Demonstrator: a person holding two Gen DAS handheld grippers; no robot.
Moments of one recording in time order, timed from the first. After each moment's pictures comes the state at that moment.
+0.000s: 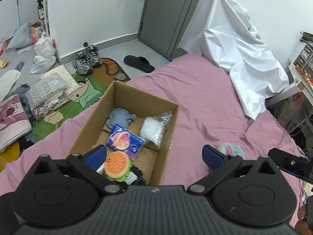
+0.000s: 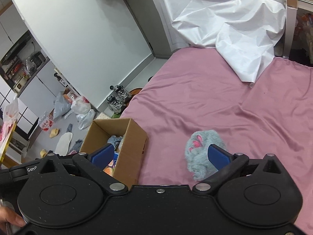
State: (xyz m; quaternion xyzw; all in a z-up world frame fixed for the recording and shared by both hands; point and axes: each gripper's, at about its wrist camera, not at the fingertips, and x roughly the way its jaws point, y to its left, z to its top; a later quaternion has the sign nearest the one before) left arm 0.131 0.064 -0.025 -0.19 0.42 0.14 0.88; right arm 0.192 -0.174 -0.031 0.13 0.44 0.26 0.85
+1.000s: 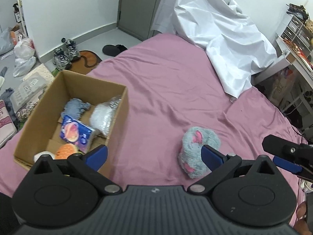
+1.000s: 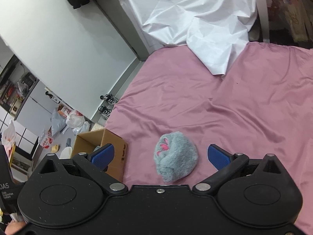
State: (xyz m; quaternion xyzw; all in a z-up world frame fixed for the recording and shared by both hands) left arm 0.180 -0.017 -0.051 -0.16 0.46 0.10 0.87; right arm 0.214 -0.242 -0.057 0.20 0.46 0.22 0.84
